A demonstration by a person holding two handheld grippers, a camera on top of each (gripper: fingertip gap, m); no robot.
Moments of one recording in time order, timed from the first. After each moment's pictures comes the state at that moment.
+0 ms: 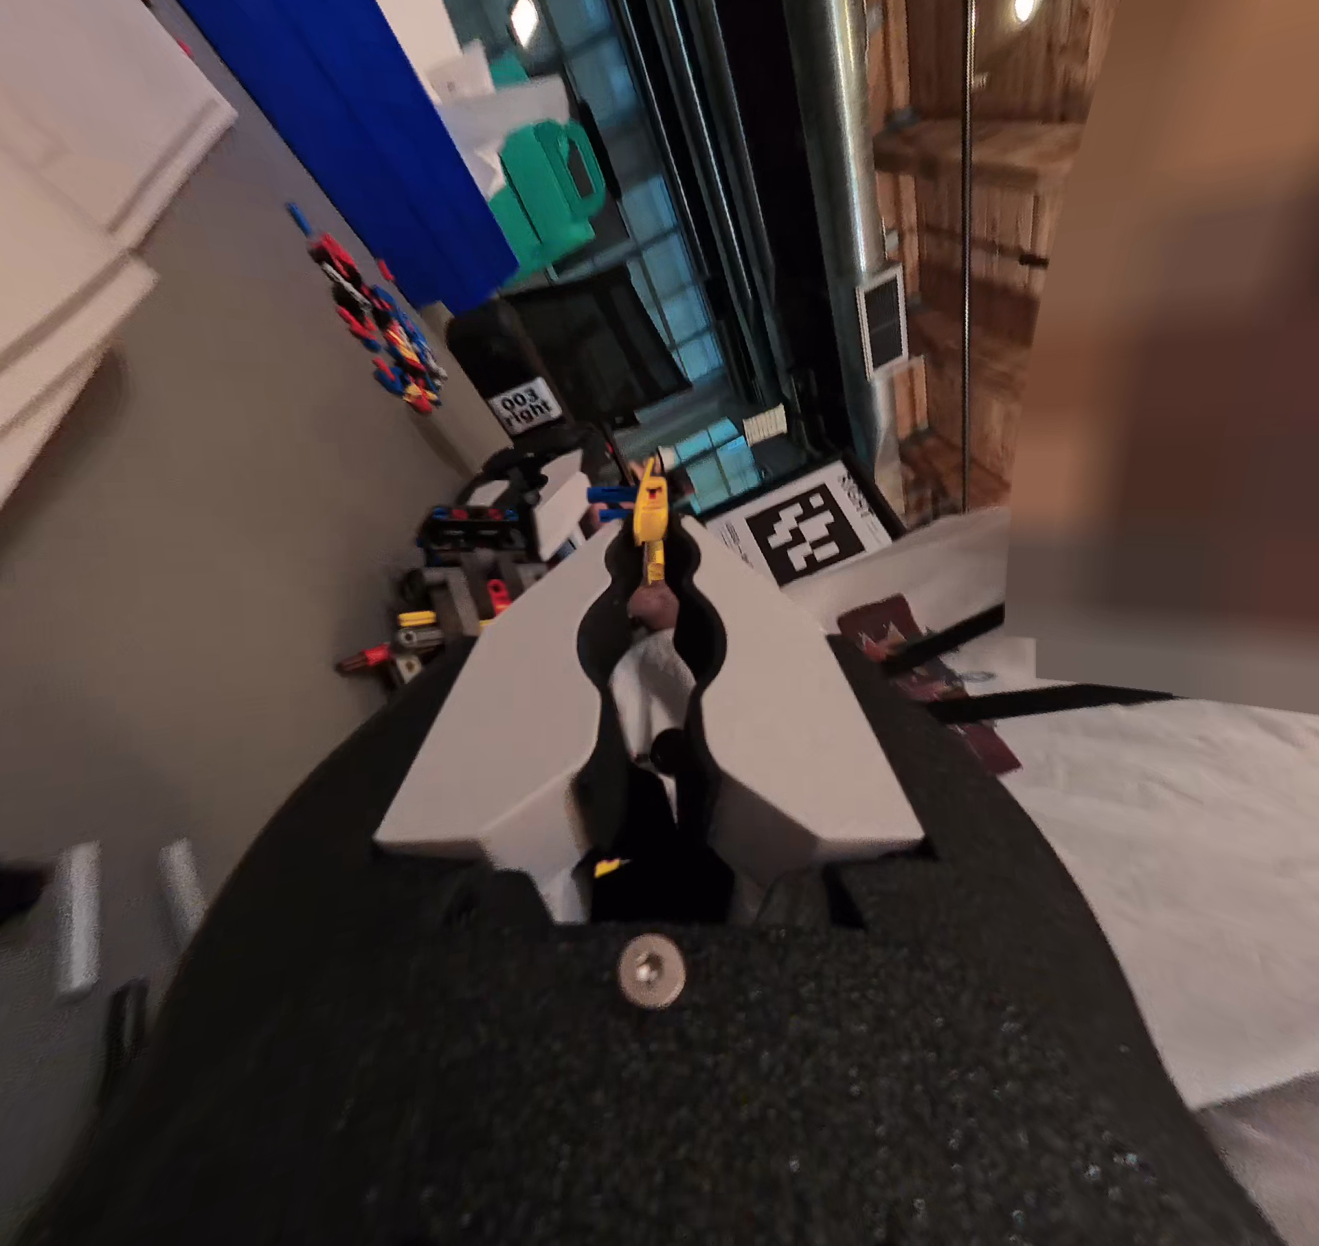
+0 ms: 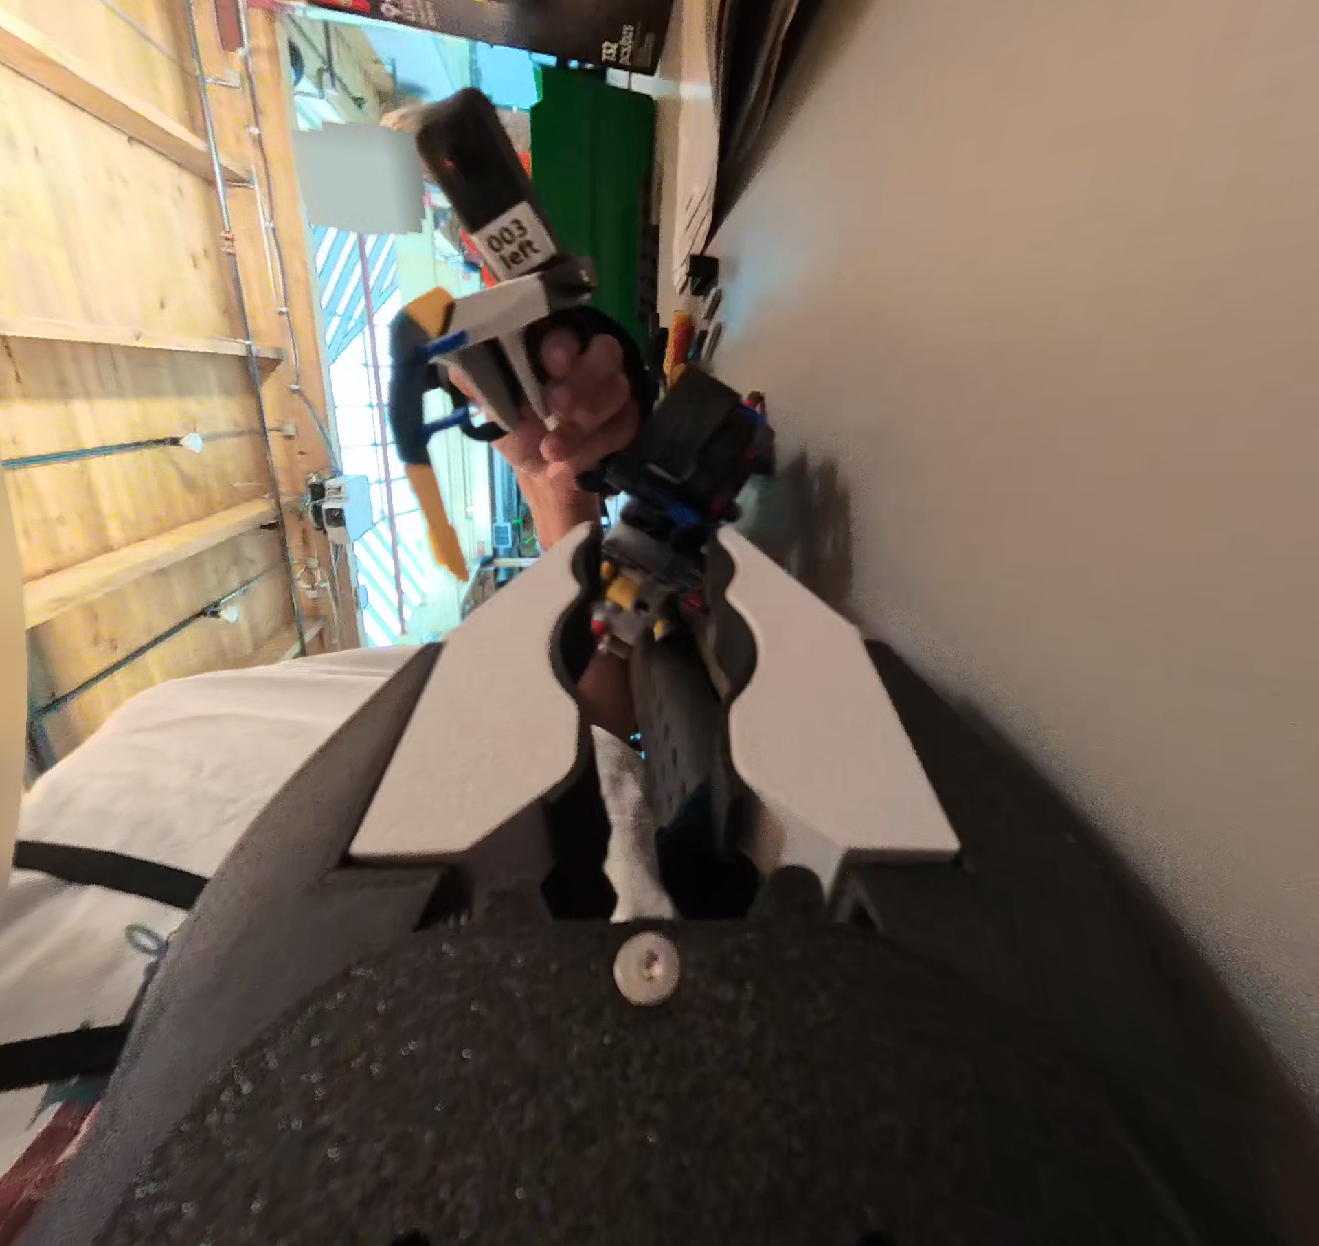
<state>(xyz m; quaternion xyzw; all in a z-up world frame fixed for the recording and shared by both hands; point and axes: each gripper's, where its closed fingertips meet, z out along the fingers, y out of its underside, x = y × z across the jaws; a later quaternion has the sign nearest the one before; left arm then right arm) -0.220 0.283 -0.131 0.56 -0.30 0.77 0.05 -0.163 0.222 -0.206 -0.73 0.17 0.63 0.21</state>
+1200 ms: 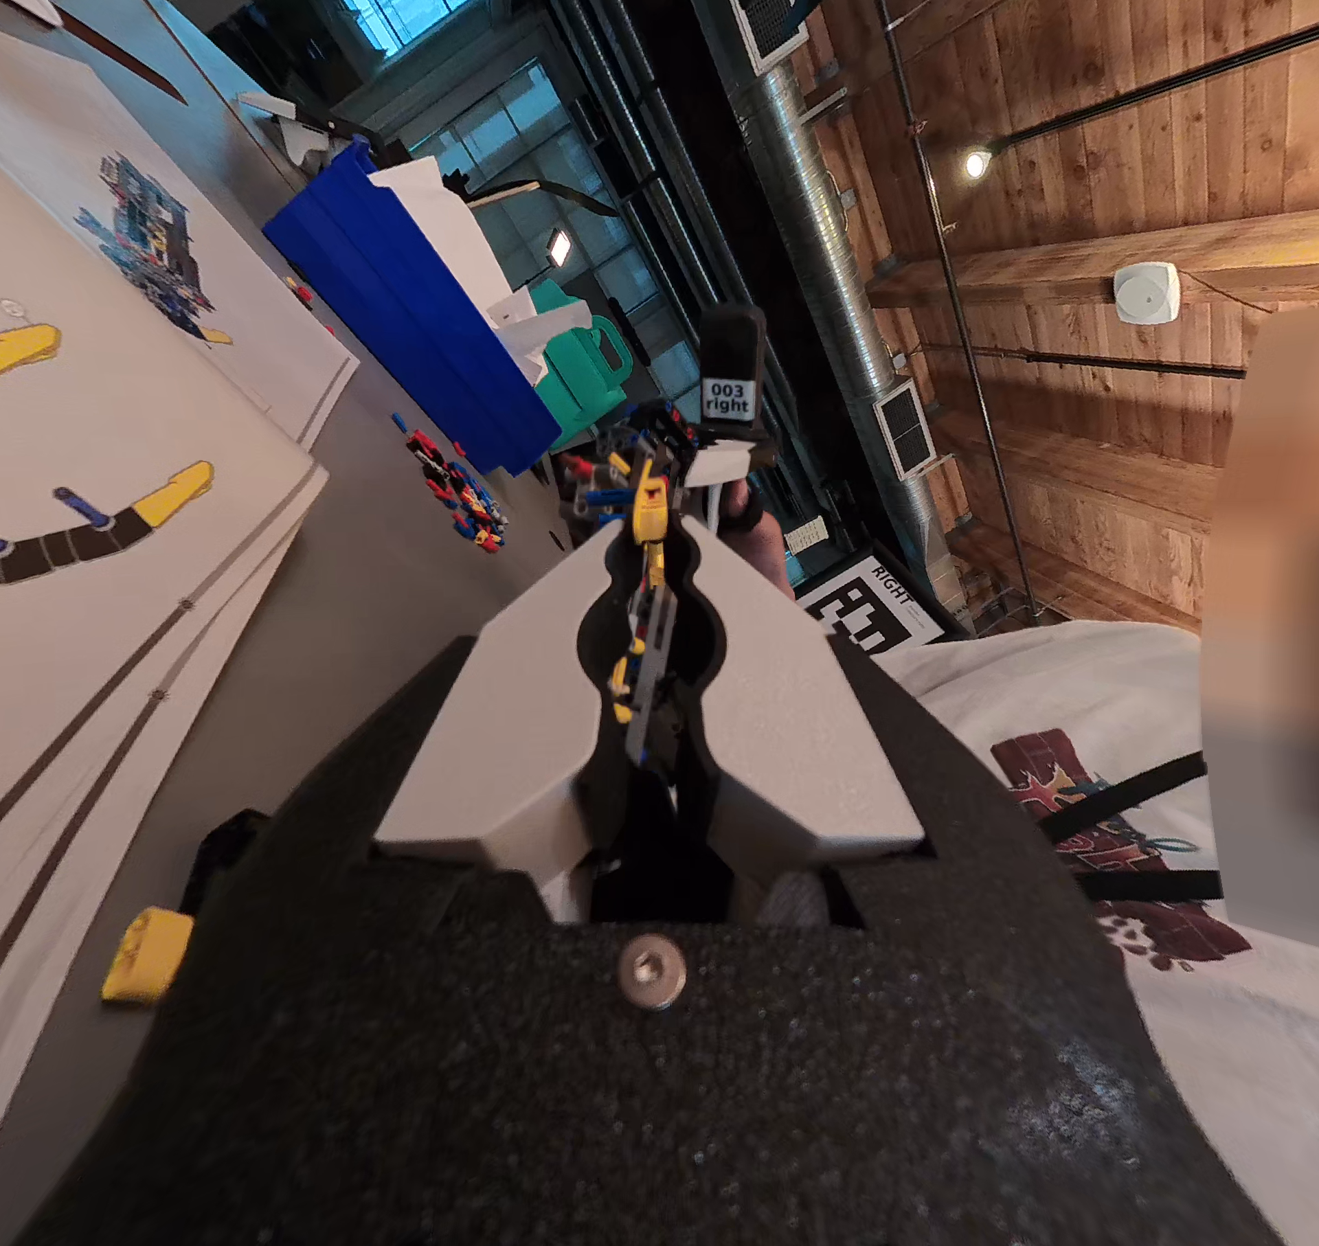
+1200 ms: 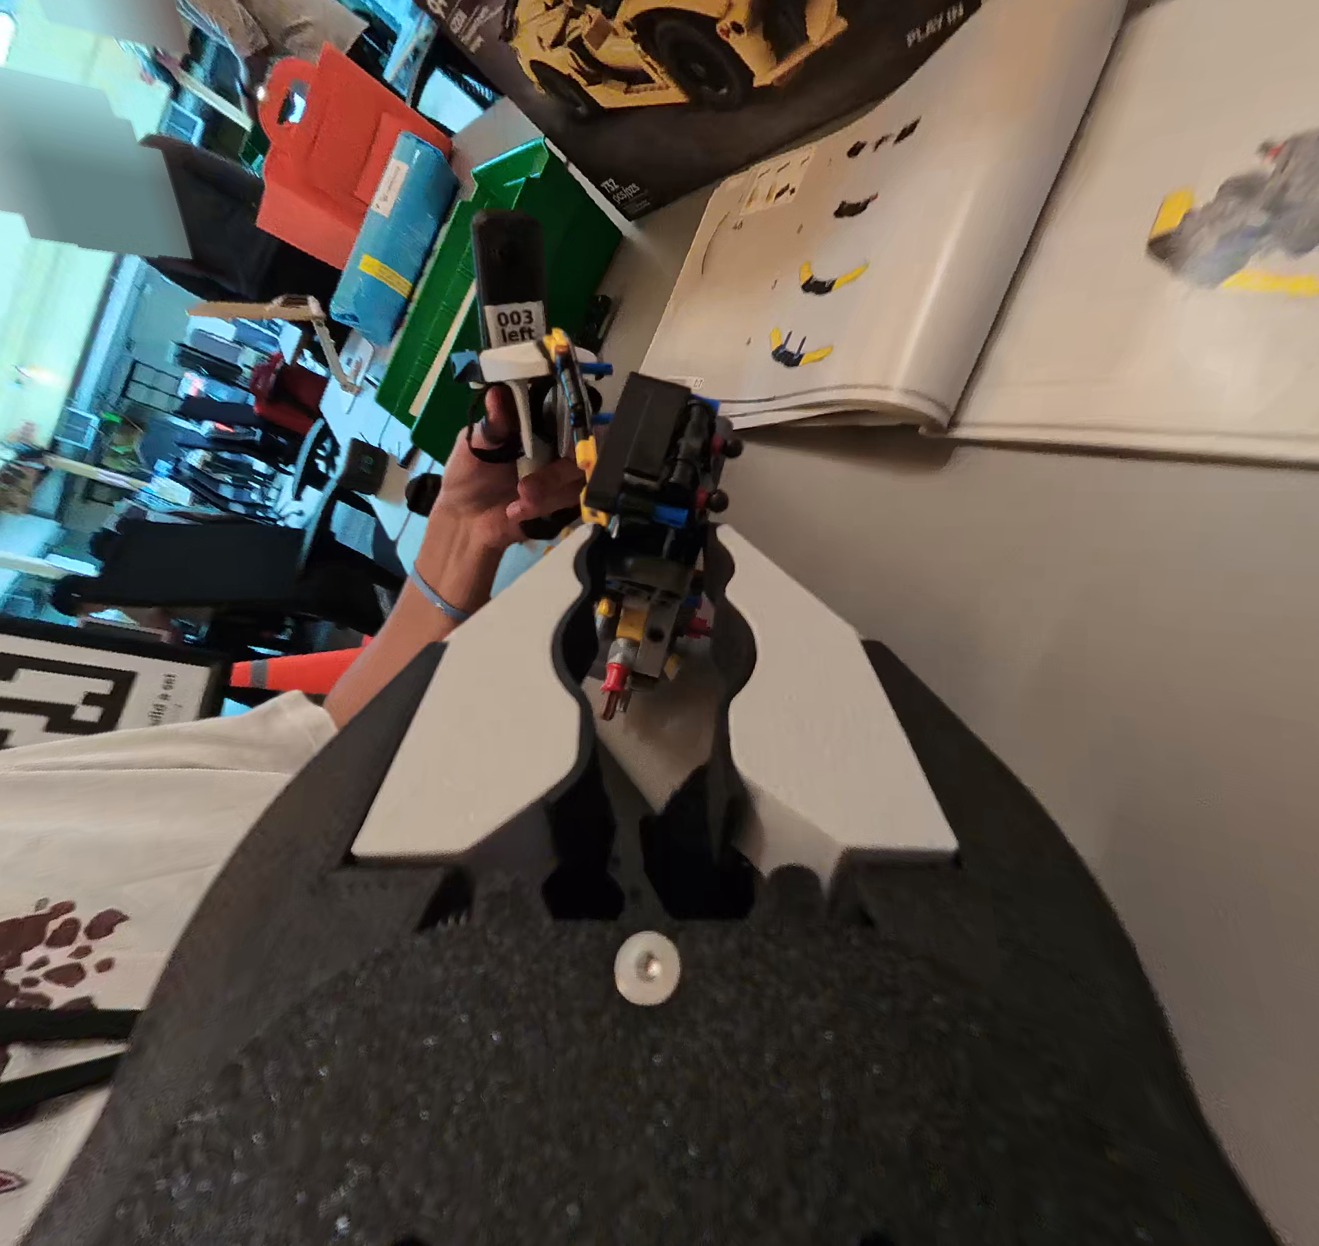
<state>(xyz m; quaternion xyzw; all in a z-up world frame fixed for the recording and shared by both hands) -0.244 0.337 -0.120 0.55 -0.25 0.79 -0.08 -0.134 0.266 -0.111 -0.84 0.01 0.42 0.36</state>
